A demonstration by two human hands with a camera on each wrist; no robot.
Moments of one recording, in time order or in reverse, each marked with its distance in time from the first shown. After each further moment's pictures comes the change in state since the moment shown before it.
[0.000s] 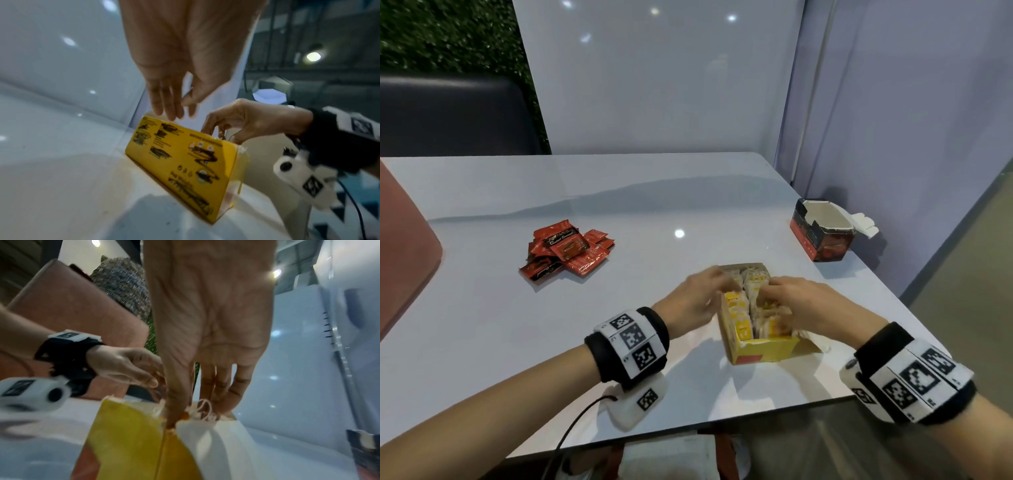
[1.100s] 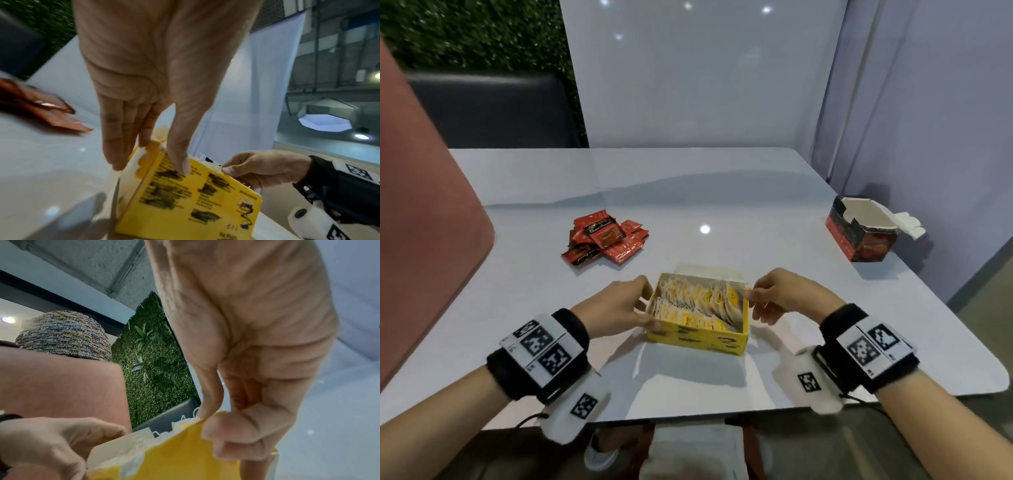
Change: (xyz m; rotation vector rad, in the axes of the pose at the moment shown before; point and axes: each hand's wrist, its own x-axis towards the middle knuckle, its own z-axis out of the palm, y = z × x) left_hand -0.100 -0.057 -0.069 0.090 -0.121 -0.560; right_hand 0.056 -0.042 0.015 0.894 -0.140 0.228
